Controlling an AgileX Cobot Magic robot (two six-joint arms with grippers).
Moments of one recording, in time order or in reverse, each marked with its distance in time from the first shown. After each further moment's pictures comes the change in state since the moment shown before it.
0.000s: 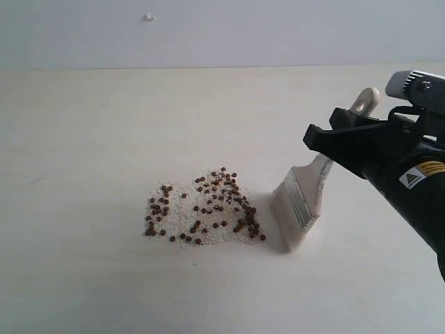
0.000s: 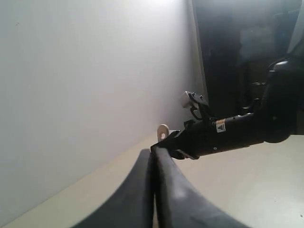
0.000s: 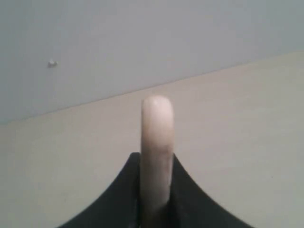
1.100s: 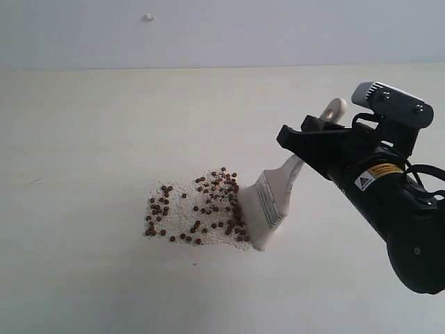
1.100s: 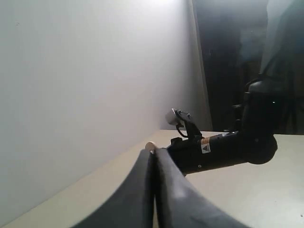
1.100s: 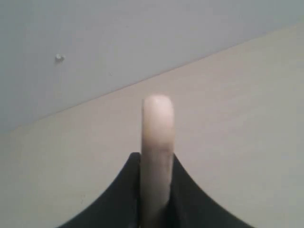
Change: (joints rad) left arm 0.000 0.000 0.000 0.000 0.000 0.000; right arm 0.000 0.228 -0.081 -0.076 -0.102 0.215
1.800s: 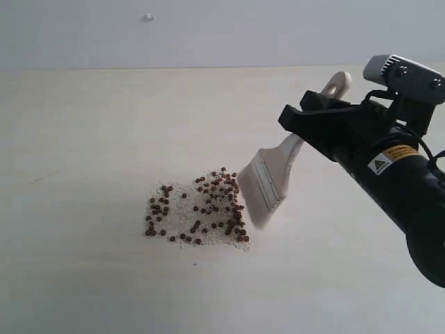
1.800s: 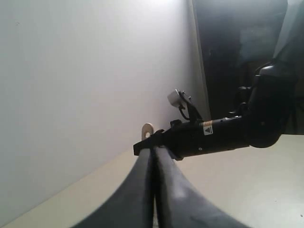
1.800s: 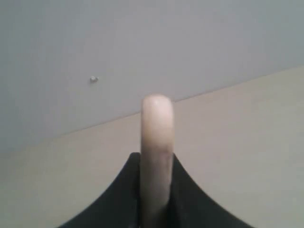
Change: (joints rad) left arm 0.000 0.000 0.000 0.000 0.000 0.000; right arm 0.000 -0.138 0.000 -0.050 0.041 -0.059
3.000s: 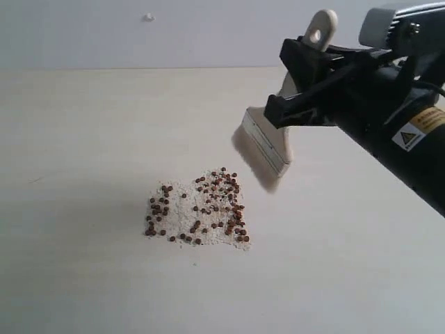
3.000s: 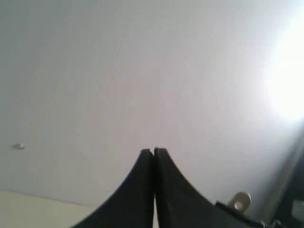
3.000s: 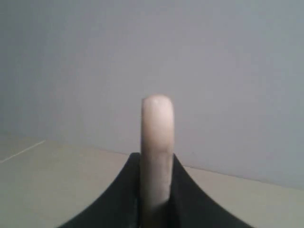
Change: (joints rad) left arm 0.000 -0.002 0.002 -0.684 0.350 -0.002; right arm 0.000 -0.225 -0.034 -0.277 0.079 -0.270
